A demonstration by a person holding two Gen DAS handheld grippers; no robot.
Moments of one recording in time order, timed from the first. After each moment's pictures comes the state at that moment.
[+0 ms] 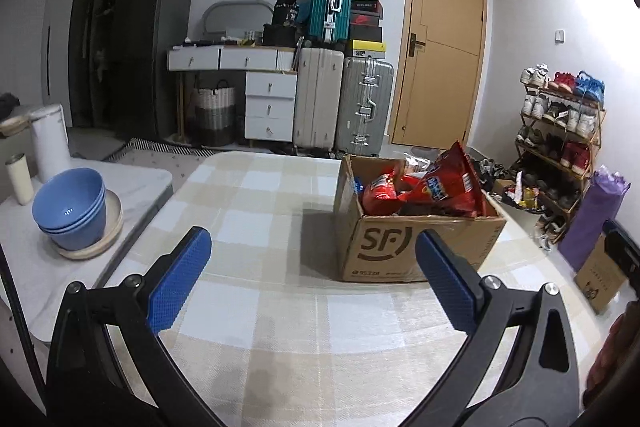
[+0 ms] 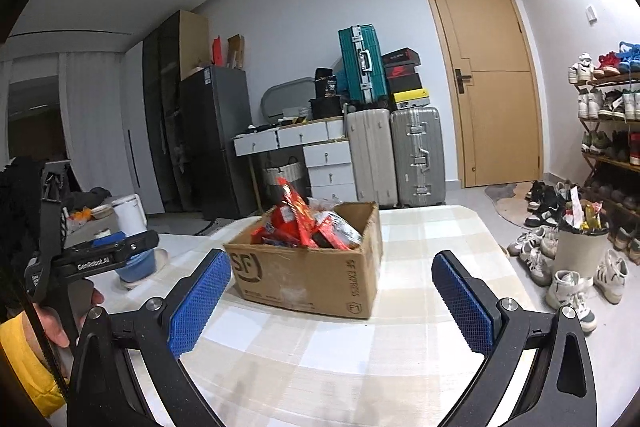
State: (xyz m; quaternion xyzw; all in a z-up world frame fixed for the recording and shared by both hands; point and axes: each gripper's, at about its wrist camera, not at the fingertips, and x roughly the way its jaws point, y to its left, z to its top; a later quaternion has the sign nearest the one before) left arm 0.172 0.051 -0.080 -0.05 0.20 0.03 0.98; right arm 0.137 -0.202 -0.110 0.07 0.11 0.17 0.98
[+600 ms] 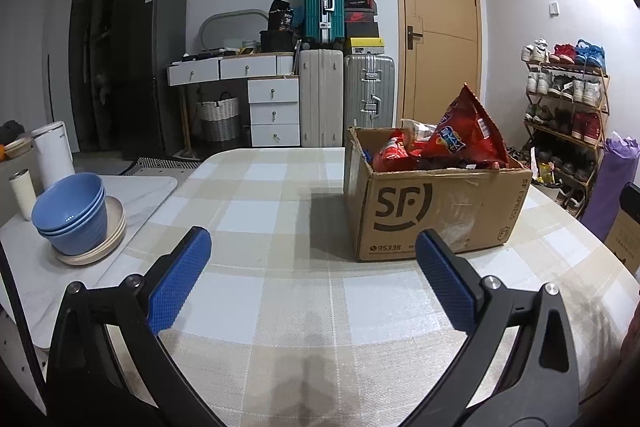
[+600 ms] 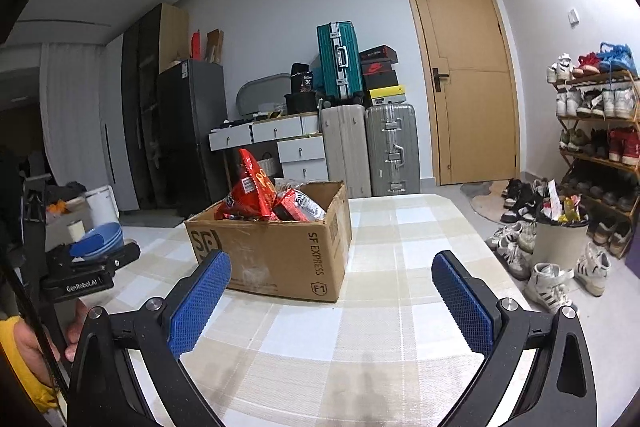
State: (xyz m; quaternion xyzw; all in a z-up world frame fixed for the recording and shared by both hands) left arm 0.188 0.039 -0.138 0.00 0.19 0.04 0.98; right arm 0.144 -0.207 -0.145 0.05 0.11 0.12 0.98
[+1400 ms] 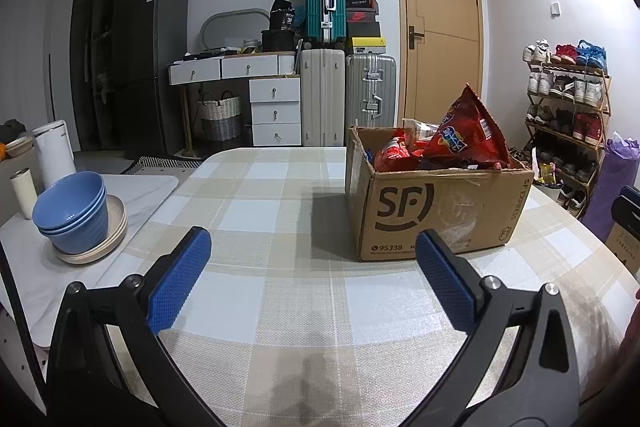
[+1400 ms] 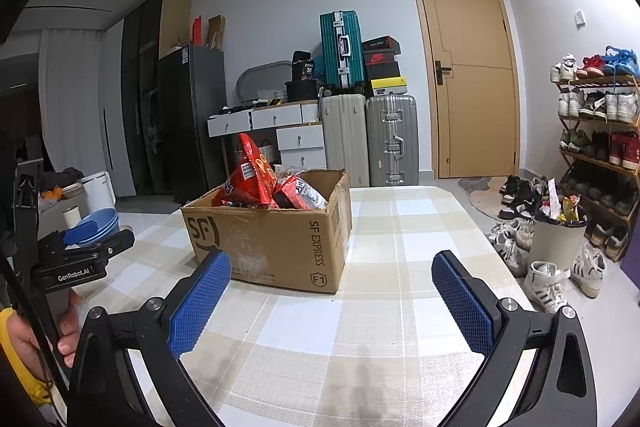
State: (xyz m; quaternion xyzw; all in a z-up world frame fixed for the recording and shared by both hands) left arm 0.184 0.042 -0.136 0.00 0.19 0.04 0.98; right arm 0.151 -0.203 -0.149 0.04 0.13 0.12 0.98
